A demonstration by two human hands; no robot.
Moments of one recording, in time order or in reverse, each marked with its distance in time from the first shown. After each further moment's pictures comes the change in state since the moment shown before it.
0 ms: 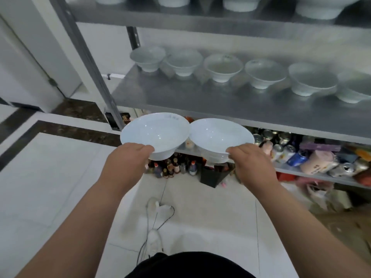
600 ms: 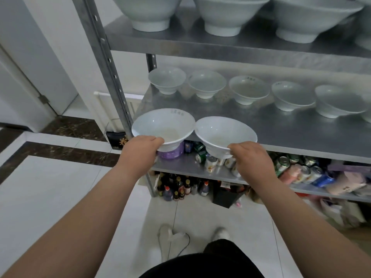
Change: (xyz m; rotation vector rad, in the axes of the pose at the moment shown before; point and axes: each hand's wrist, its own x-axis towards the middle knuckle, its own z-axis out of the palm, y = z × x) left_hand 0.131 -0.194 0.037 0.035 0.025 0.130; right_hand 0.178 -0.095 0.080 -0.115 -0.017 0.099
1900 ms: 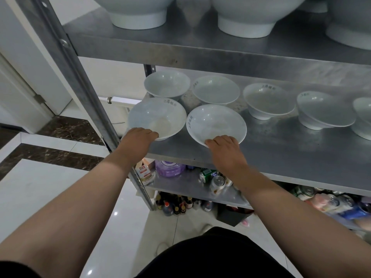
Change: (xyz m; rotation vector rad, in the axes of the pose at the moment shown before) left_hand 0.160 -0.099 0.135 0.048 -0.217 0.009; right_hand 0.165 0.013 0.144 0.005 -0.148 -0.123
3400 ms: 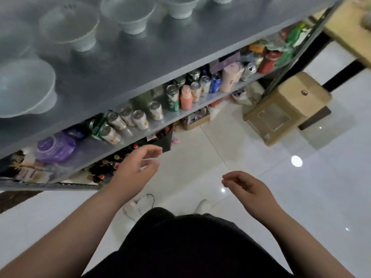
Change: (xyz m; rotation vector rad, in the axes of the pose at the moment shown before) left_hand -0.151 0.418 -0.084 -1.166 -0.556 0.171; right_hand -0.528 0.027 -0.169 1.122 -0.012 1.346
